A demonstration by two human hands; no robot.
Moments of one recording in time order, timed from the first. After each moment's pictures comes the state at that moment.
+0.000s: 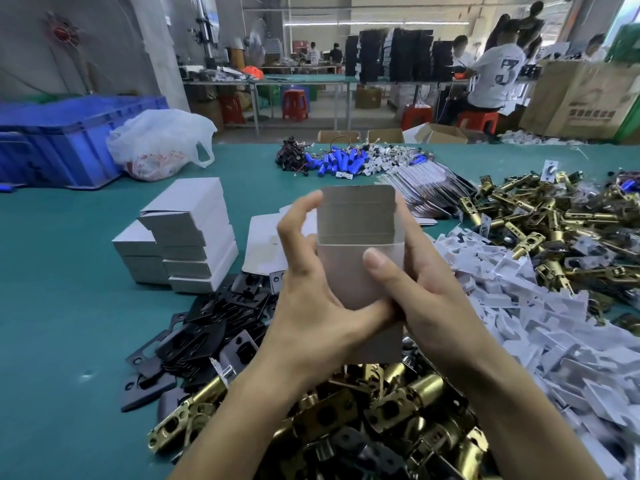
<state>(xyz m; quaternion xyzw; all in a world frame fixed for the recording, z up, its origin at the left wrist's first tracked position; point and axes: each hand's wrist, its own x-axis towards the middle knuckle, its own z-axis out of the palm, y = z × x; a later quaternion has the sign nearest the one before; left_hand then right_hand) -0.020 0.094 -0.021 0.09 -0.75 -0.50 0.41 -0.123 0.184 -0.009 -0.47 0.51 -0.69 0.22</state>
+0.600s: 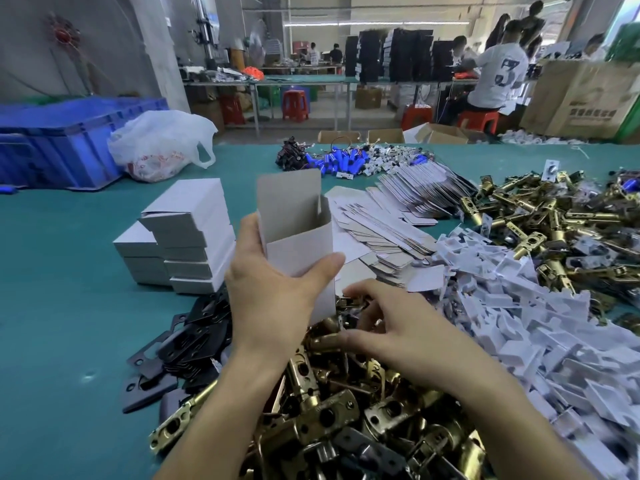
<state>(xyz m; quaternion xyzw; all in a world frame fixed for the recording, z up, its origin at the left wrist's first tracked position) -0.019 0.062 -0.025 0.23 -0.68 -0.45 0.53 -0.130 0.187 -0.032 -0.48 0.79 -0.32 0.18</state>
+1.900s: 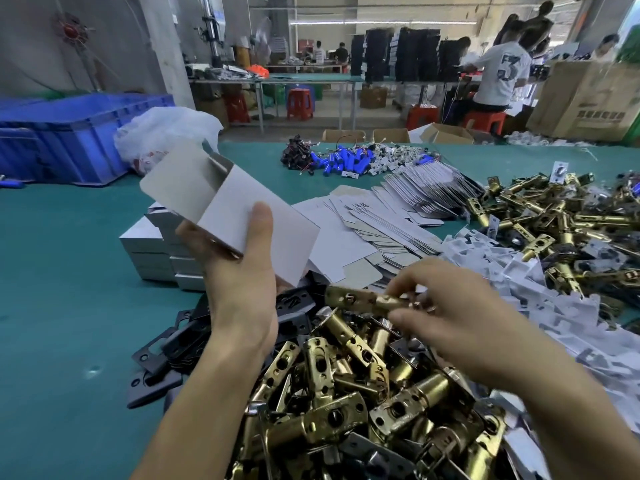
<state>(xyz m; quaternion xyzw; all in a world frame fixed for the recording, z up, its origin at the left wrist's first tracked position) -0.017 0.041 -0.017 0.25 -0.44 -0.66 0.56 -0.136 0.213 0.000 -0.48 0.81 -0.31 0.13</state>
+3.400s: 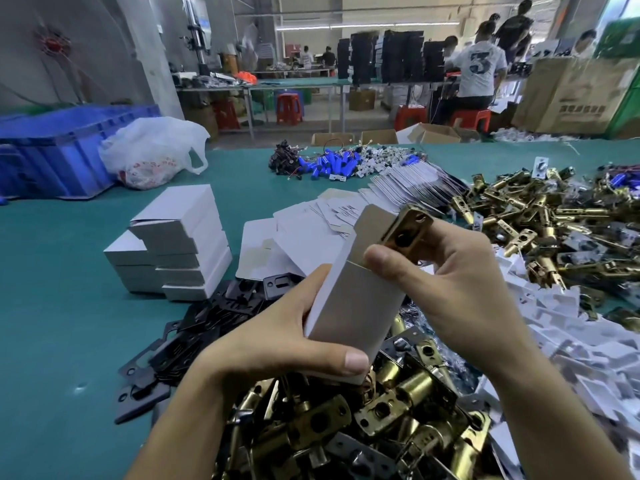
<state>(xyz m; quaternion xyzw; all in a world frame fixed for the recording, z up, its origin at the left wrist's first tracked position) -0.001 0.057 -0.016 0.01 -0.76 -0.65 0.05 -0.133 0.205 0.013 -0.46 0.65 -0.60 0.02</state>
